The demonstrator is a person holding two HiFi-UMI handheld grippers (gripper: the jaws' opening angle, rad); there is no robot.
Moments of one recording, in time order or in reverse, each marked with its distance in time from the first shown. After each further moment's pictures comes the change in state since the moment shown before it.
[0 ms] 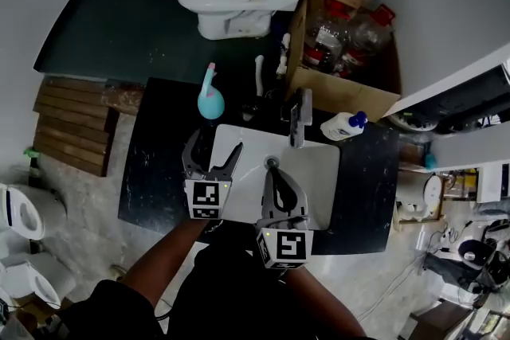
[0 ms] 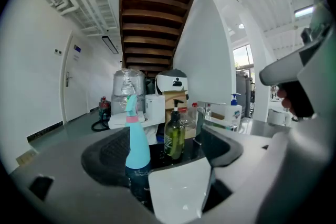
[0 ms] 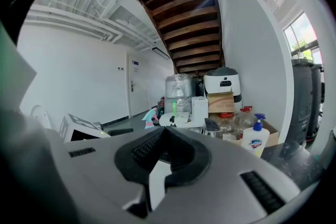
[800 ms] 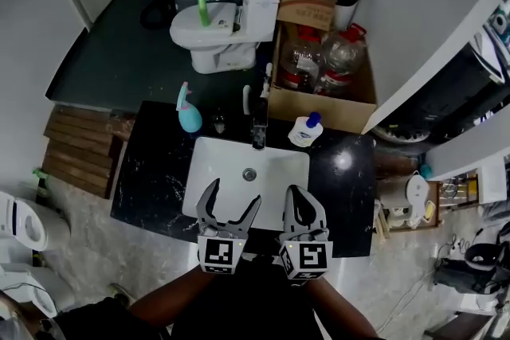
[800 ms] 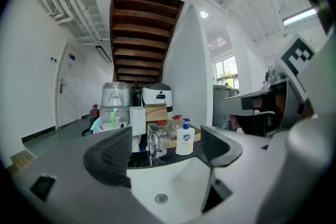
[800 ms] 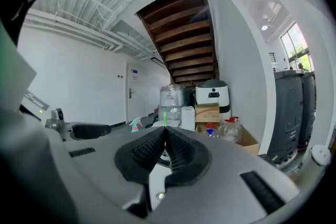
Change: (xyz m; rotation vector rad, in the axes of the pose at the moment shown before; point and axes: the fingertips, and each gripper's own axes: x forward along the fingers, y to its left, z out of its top) left arm -0.110 -0.189 0.078 0.008 -0.097 -0.062; right arm -0.129 -0.114 0.026 -0.015 -0.086 -0.007
